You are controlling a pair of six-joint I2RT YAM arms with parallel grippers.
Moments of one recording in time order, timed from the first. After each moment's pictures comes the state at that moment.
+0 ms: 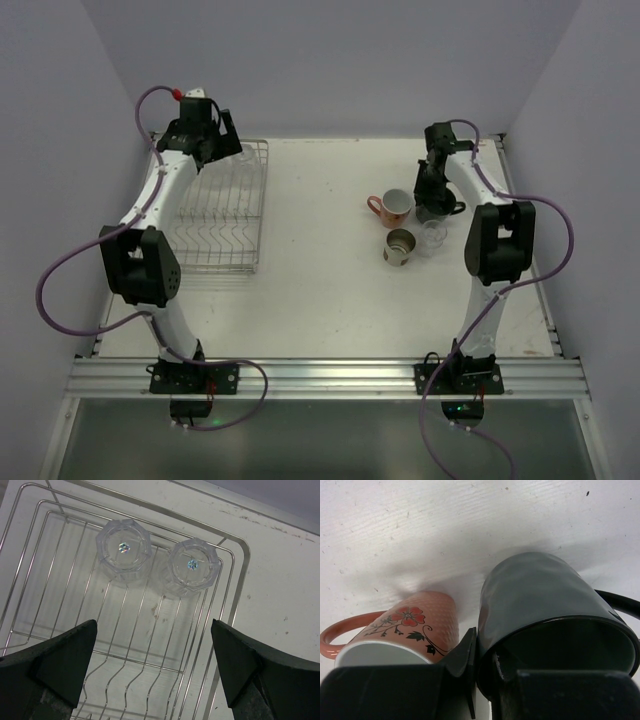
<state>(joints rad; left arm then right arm) -0.09 1.83 1.72 -0.57 -0.19 -0.36 0.10 2.04 1.74 -0.89 0.07 0.36</state>
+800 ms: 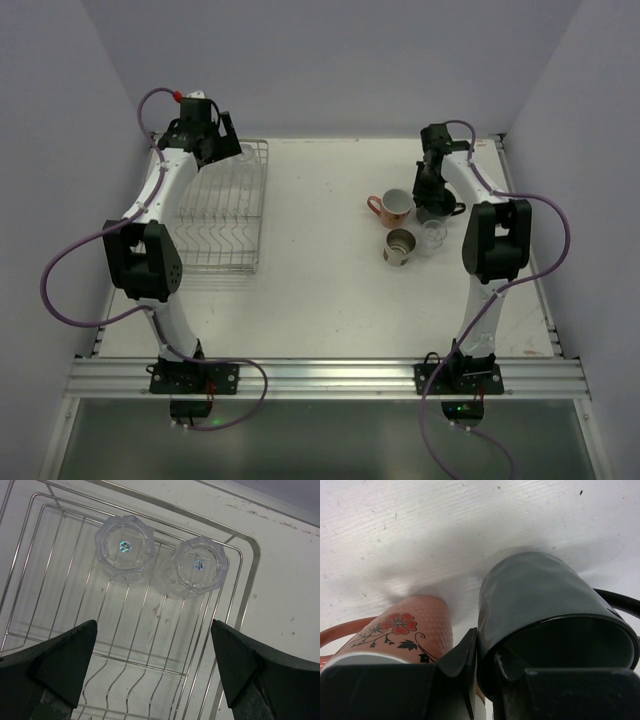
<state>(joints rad) -0.08 1.88 1.75 -0.59 -0.16 -0.36 0.11 2.06 1.75 -0.90 0.12 0.36</state>
